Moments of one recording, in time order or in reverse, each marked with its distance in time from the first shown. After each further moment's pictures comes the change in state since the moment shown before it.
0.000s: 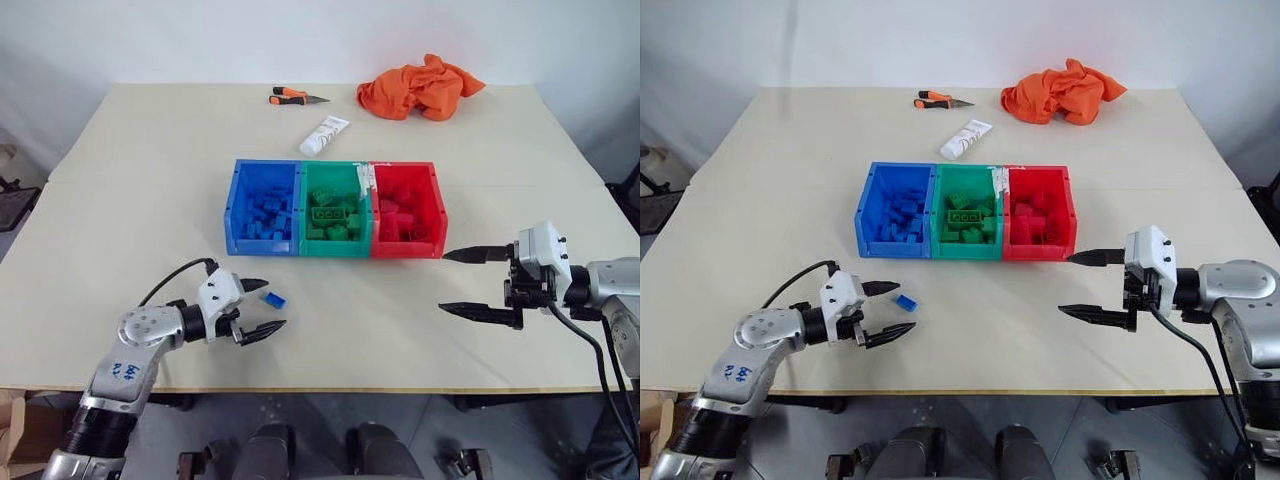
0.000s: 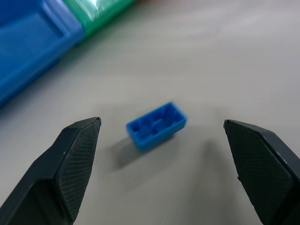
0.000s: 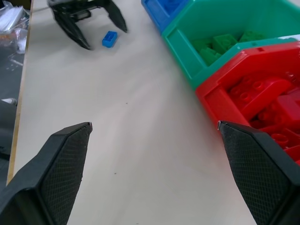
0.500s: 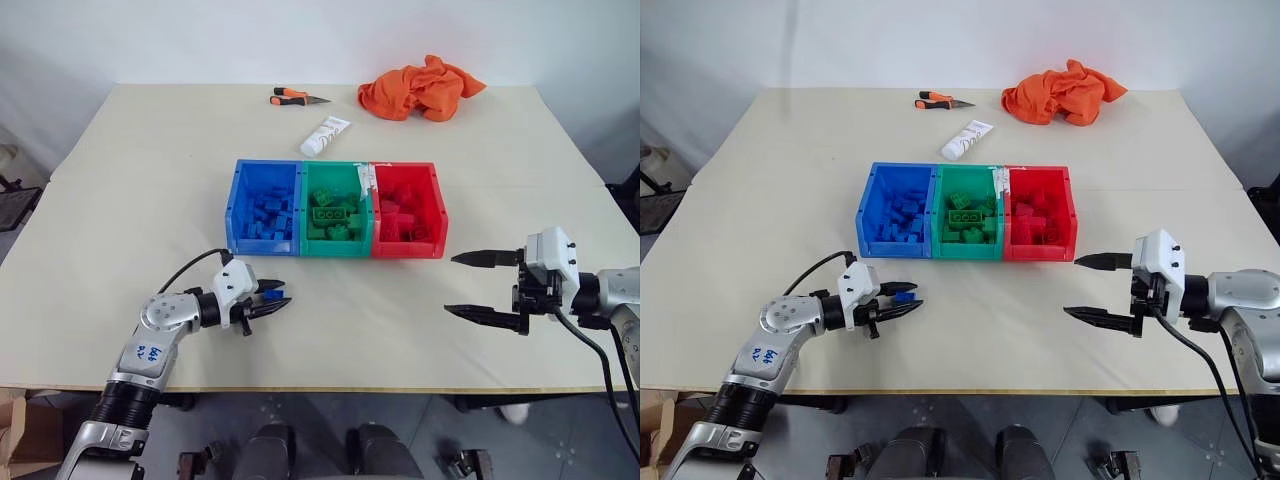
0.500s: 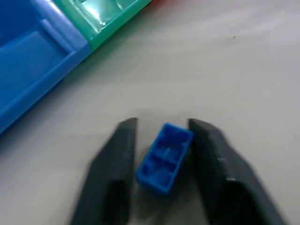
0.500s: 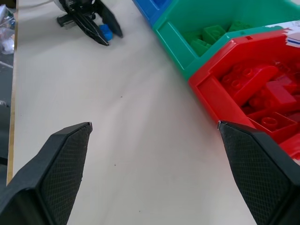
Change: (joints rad) left arm -0.091 -0.068 -0.042 0.137 0.017 -0.096 -0.031; right arm 0.051 -0.018 -0.048 -0.048 0.002 0.038 -0.034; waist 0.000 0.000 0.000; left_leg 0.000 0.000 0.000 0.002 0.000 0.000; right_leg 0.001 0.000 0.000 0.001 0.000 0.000
